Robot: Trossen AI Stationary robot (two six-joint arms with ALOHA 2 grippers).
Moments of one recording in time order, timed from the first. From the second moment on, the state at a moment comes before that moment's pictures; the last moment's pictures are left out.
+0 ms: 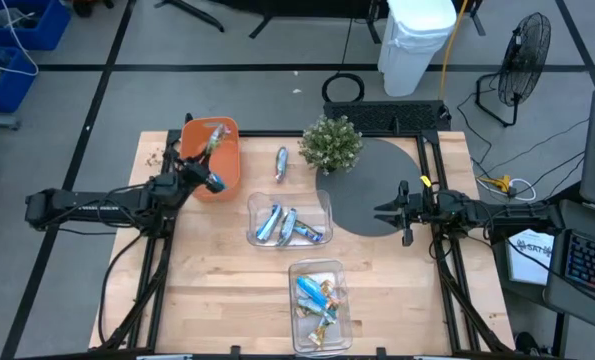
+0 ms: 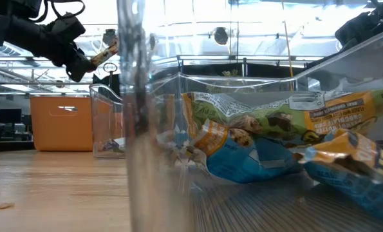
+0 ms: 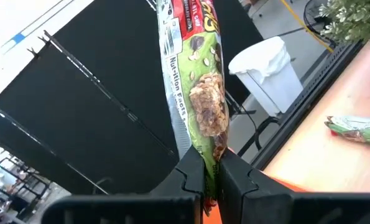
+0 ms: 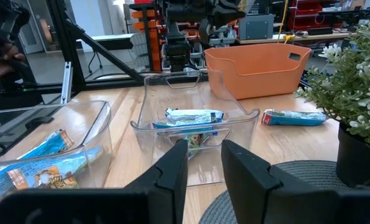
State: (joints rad) left arm 0.13 0.57 0.24 0.26 -0.99 0.60; right arm -0.02 0.12 0.02 0.02 0.02 0.07
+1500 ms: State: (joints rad) left arm 0.57 0.84 0.42 -0.42 -0.43 -0.51; right arm -0.02 0.12 0.02 0.02 0.02 0.07
